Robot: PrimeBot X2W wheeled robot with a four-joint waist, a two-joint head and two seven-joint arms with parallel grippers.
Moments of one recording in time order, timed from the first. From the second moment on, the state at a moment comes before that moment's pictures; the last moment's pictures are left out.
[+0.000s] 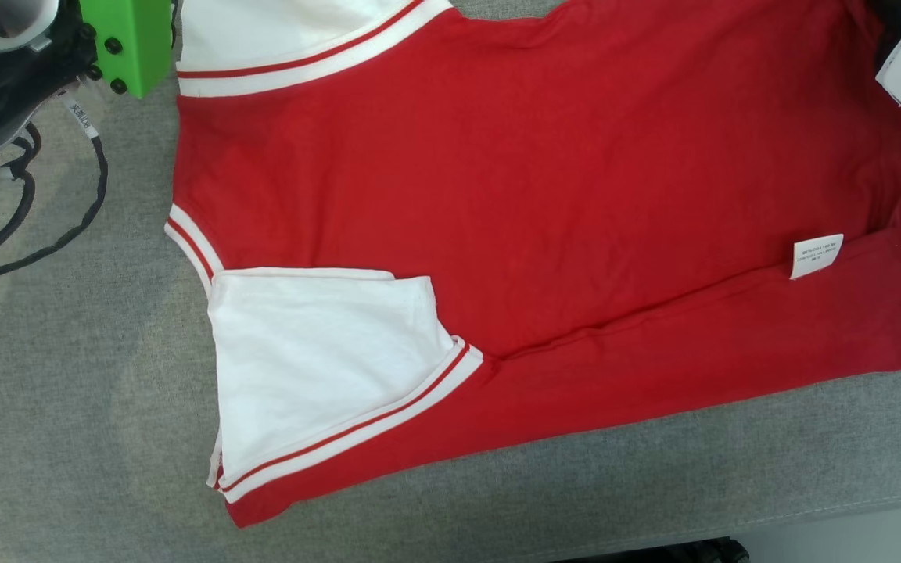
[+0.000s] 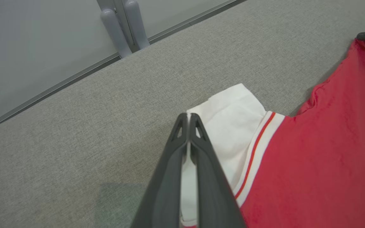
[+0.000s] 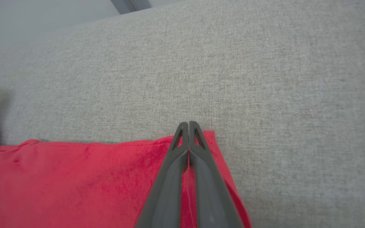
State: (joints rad) left arm -1.26 0.58 -0.69 0.11 -0.92 -0.06 0.73; right arm -0.92 -0.51 0.19 0.30 0.81 0.13 0.57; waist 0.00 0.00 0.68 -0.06
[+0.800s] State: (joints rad) left arm -1.24 0.58 -0.64 0.17 -0.91 -0.11 0.47; right arm -0.79 -0.66 0.10 0.14 0.94 0.13 0.46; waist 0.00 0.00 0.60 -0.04
